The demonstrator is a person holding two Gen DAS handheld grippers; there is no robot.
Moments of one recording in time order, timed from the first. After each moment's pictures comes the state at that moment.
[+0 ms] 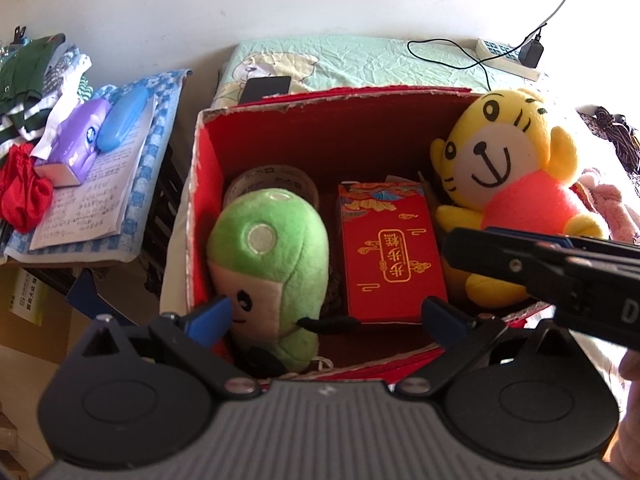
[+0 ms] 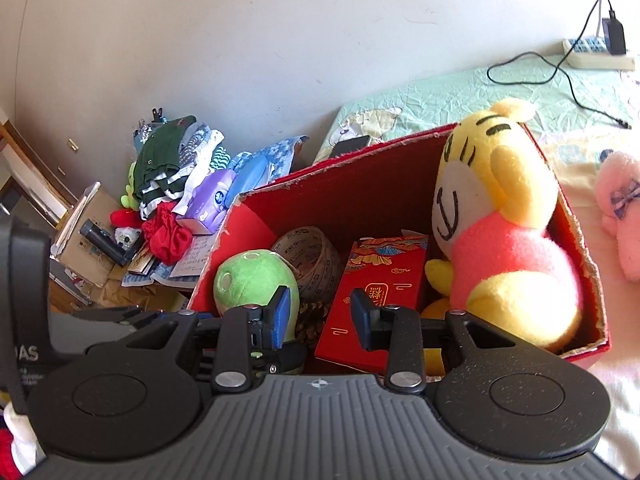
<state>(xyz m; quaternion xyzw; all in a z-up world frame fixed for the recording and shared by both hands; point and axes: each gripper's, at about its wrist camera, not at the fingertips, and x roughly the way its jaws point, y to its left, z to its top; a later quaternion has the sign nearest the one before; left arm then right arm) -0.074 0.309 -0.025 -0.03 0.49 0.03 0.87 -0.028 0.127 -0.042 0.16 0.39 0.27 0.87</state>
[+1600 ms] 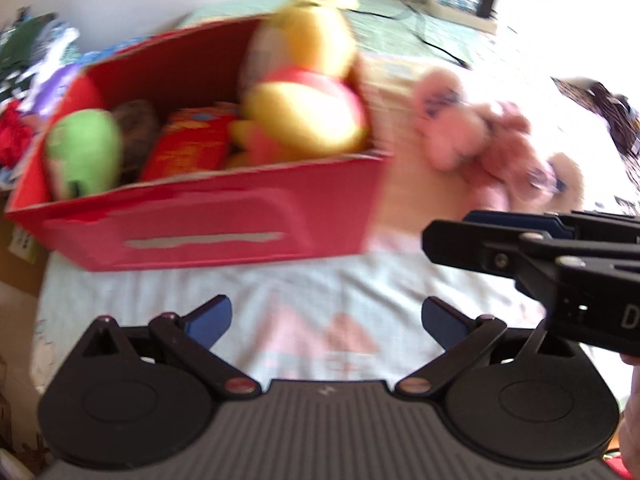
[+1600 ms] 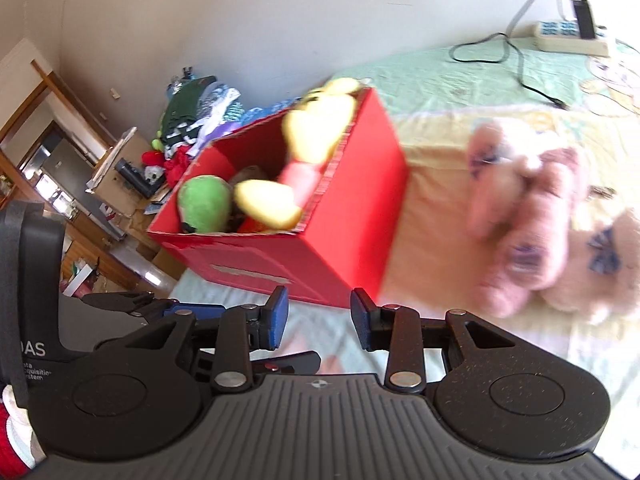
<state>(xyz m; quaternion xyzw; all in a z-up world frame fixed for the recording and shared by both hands) -0.097 0.086 -0.046 -0.05 0.53 0.07 0.84 -0.049 -0.065 -0.061 0.13 0.43 0.35 0.82</state>
